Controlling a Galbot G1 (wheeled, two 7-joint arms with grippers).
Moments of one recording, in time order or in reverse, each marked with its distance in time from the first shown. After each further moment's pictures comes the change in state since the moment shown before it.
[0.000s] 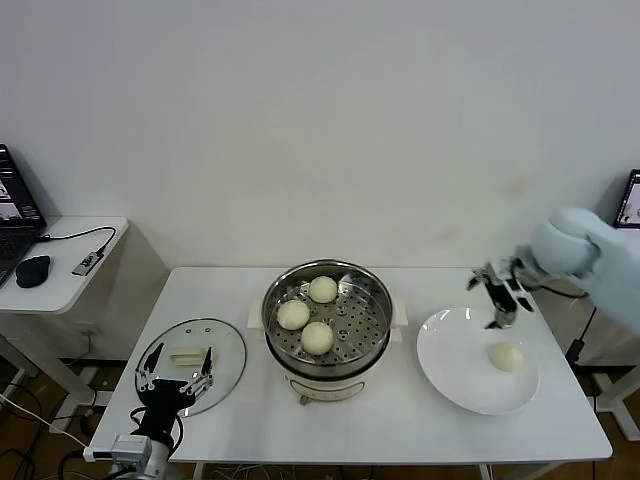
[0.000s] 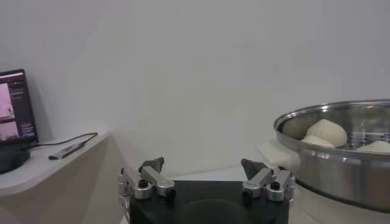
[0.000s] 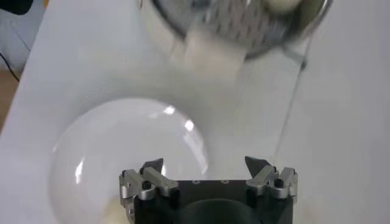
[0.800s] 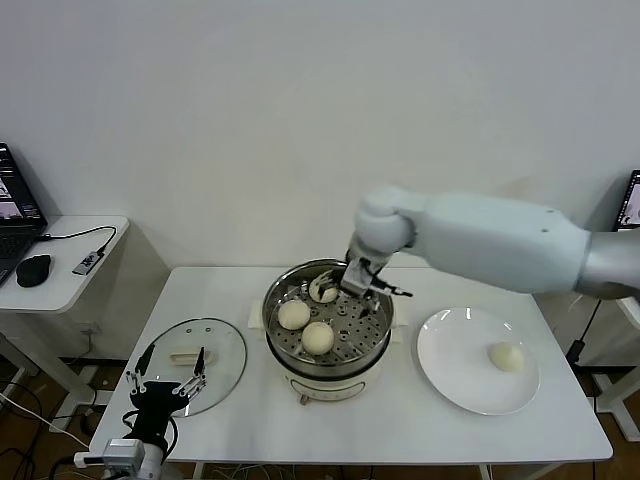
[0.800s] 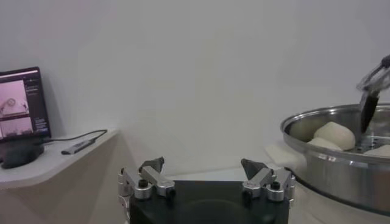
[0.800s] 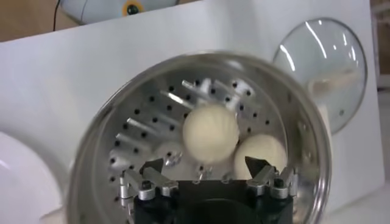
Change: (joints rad) left arm 0.021 -0.026 -0.029 -0.025 0.000 0.002 -0.002; right arm 0.430 0.548 -0.404 -0.013 0.102 0.307 0.021
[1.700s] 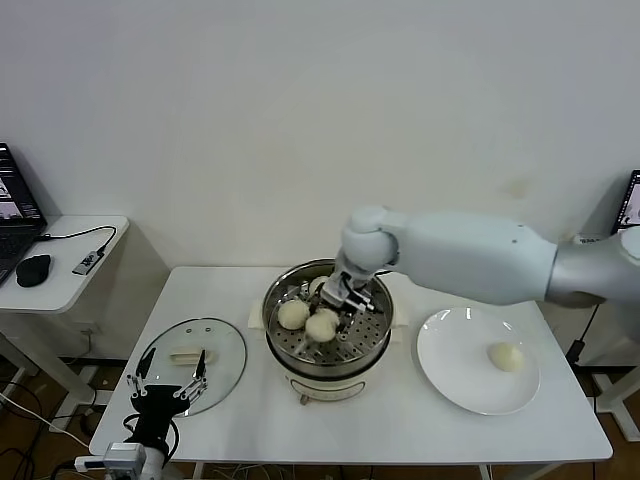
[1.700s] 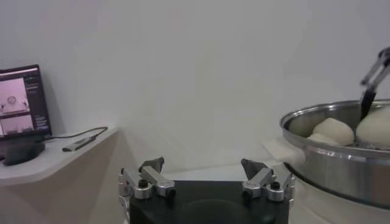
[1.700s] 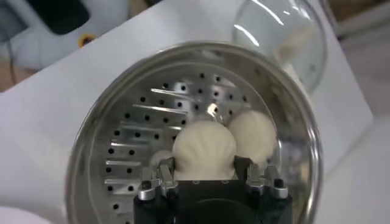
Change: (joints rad) left arm 0.018 -0.018 0.002 -0.010 0.008 -0.001 -0.001; right arm -0.087 0.157 -0.062 -0.069 0.006 0.039 0.077
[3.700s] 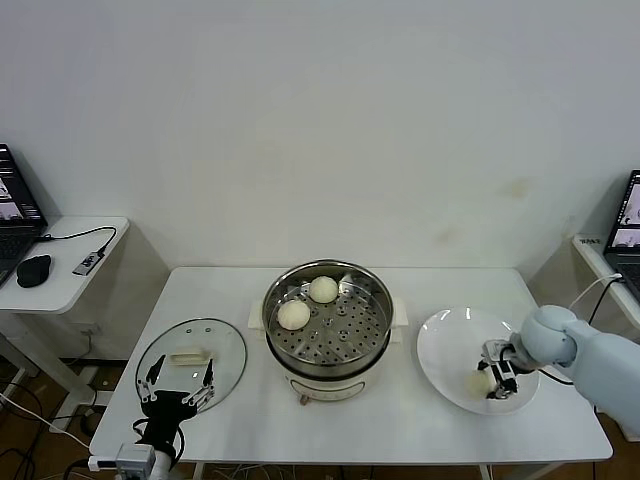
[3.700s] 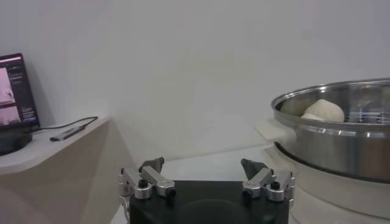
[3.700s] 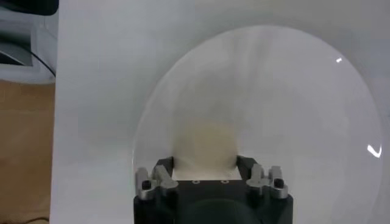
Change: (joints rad) left arm -0.008 0.024 0.032 0.045 0.012 0.004 0.003; right arm -0.806 -0.664 0.689 0.049 -0.209 -0.403 0.007
